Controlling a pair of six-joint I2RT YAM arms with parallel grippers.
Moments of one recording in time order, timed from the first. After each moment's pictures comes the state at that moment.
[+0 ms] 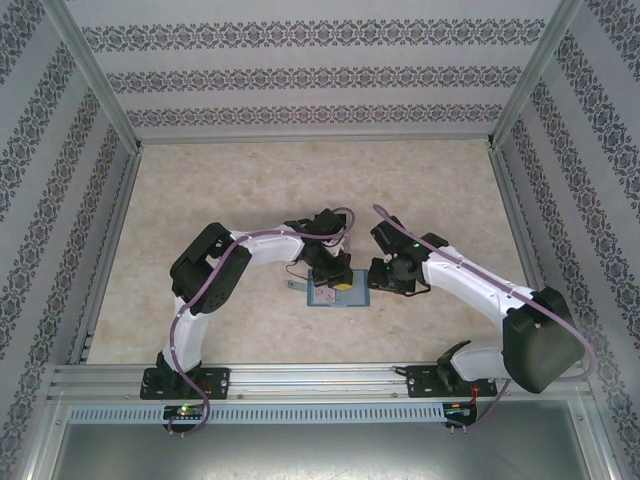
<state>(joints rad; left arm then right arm) -0.73 2.08 1.34 -0.45 0.63 -0.83 0.55 1.34 0.83 -0.79 -0.11 0.71</state>
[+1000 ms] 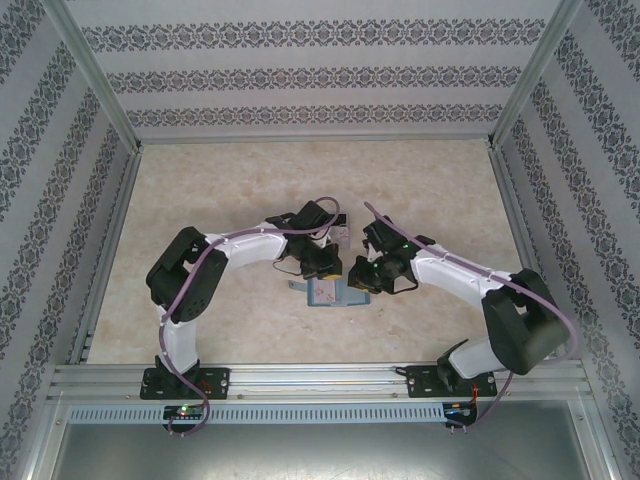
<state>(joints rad) -0.68 1.92 1.24 -0.44 0.55 -0.84 0.56 1.46 0.81 -0.55 -0.38 0.78</state>
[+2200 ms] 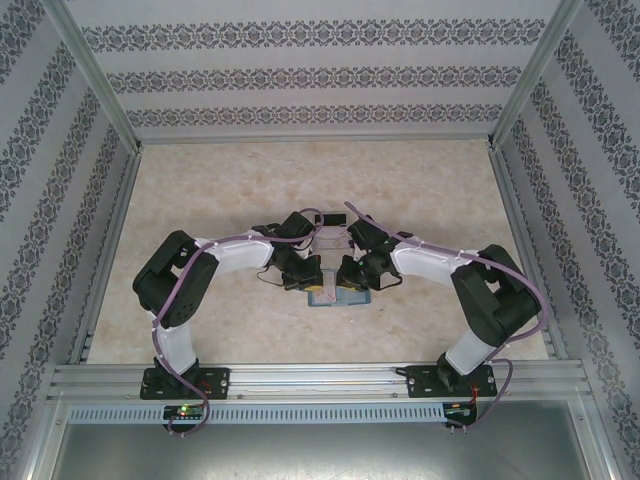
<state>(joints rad) -0.64 1.85 1.08 -0.45 0.51 -0.81 0.59 1.63 0.87 -0.46 -0.39 0.79</state>
